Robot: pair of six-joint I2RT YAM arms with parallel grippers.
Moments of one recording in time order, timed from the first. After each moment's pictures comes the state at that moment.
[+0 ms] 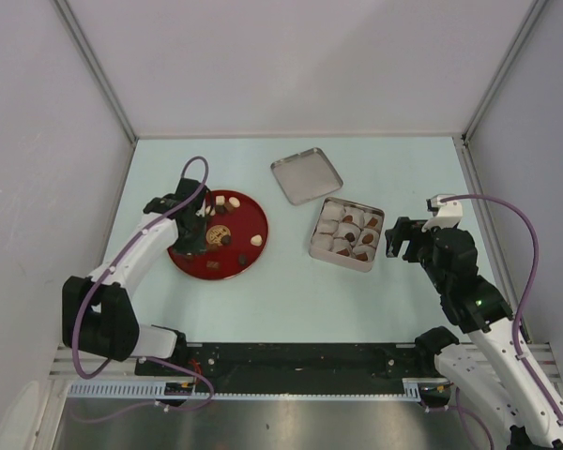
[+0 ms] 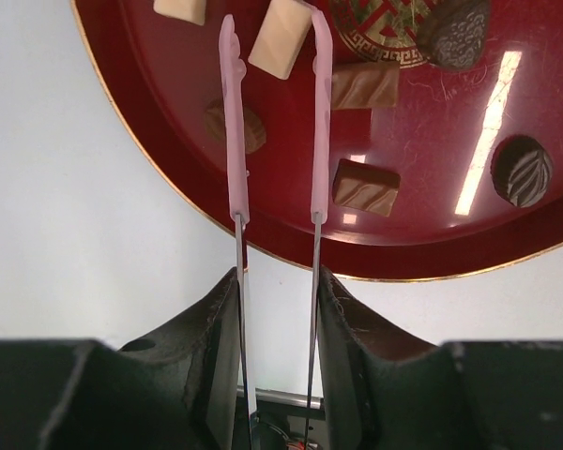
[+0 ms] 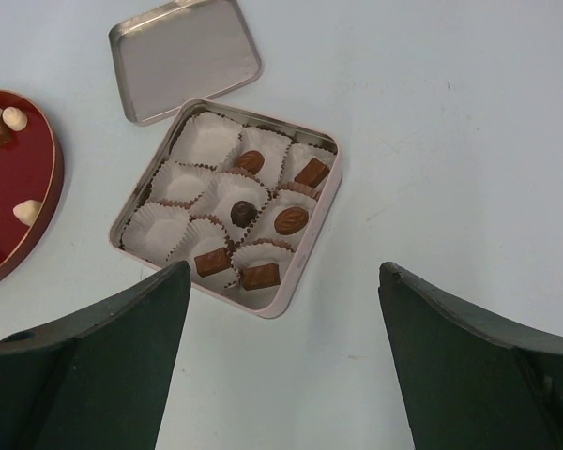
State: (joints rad) left arm -0.23 1.37 1.04 -0.93 -0.24 -0.23; right arm 0.42 0.58 0.72 -0.47 0.24 0.25
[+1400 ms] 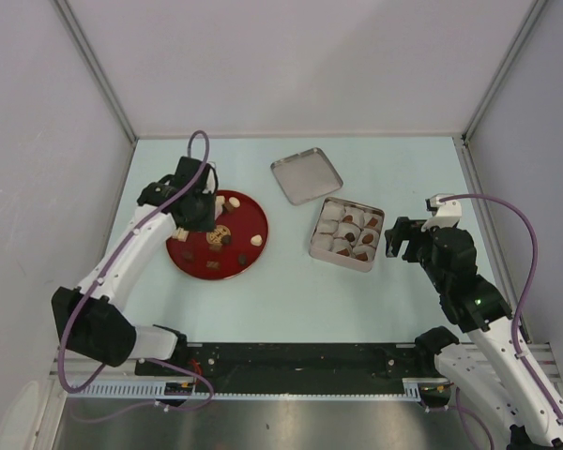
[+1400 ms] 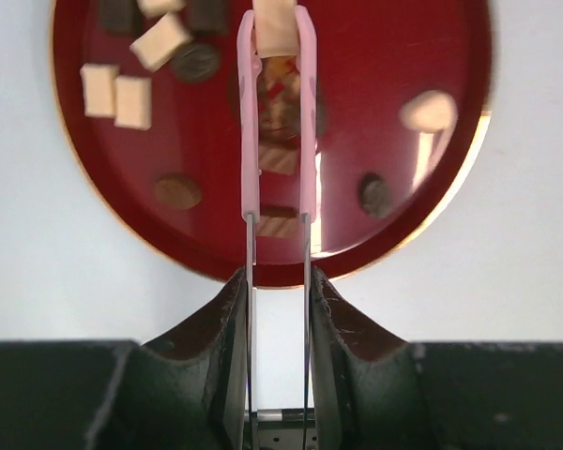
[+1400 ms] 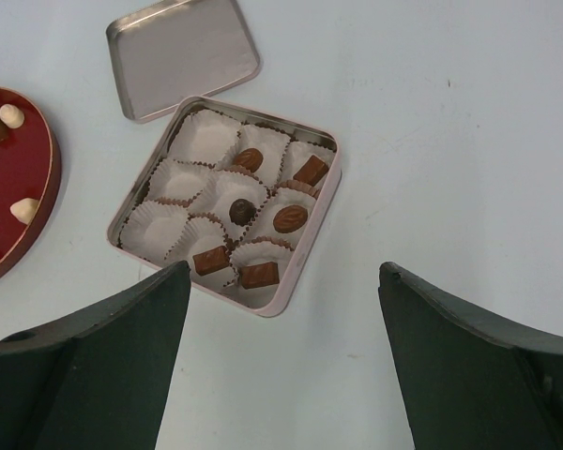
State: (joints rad) left arm -0.29 1.34 1.23 -0.96 -0.15 -0.23; right arm 0.42 0.59 0.71 -0.47 0.24 0.25
